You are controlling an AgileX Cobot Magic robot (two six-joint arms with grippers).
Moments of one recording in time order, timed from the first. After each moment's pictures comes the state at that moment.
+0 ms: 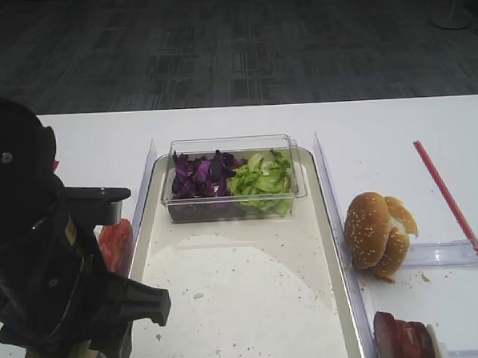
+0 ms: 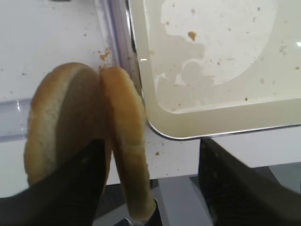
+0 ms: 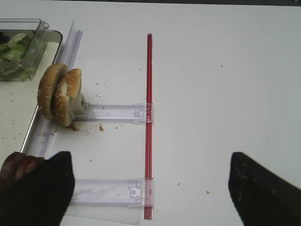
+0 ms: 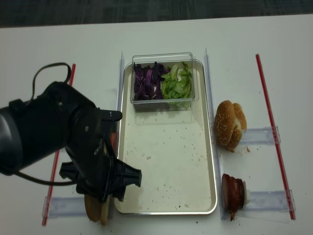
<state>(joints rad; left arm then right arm) -0.66 1.47 -0.83 -0.05 1.00 -0.54 -0.03 -0.02 -0.48 0.04 1.13 -0.05</state>
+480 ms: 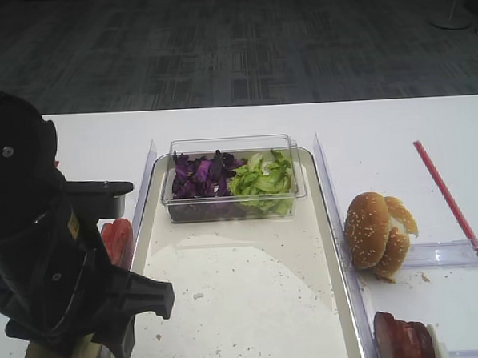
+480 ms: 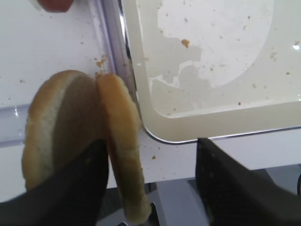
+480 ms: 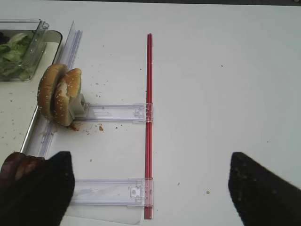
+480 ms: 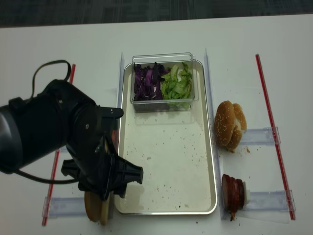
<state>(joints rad) -0.66 1.47 -0.85 -0.05 0.99 -0.54 -0.03 -0.02 -0.48 0.04 1.13 -0.04</state>
